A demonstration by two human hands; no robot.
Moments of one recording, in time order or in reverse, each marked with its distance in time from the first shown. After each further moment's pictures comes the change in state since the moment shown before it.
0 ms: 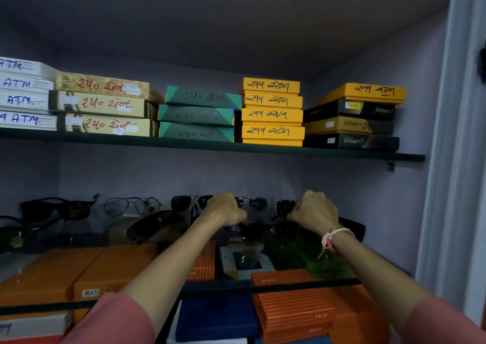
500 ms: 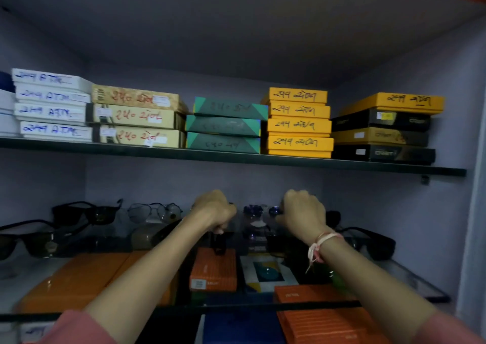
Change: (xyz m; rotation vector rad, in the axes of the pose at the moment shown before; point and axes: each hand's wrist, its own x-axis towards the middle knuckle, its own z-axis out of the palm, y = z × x) left_hand -0.014 -0.037 -0.053 -0.148 0.051 -0.143; right_hand -0.019 -0.077 0.007 -0.216 0.077 -0.225
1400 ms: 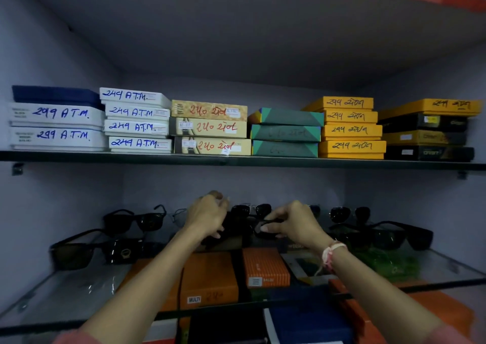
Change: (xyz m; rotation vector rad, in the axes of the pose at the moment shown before) left_hand -0.002 -0.110 -0.070 -0.152 0.131 0.151; right_hand -0.023 -0.100 0.024 0.684 -0.183 0.014
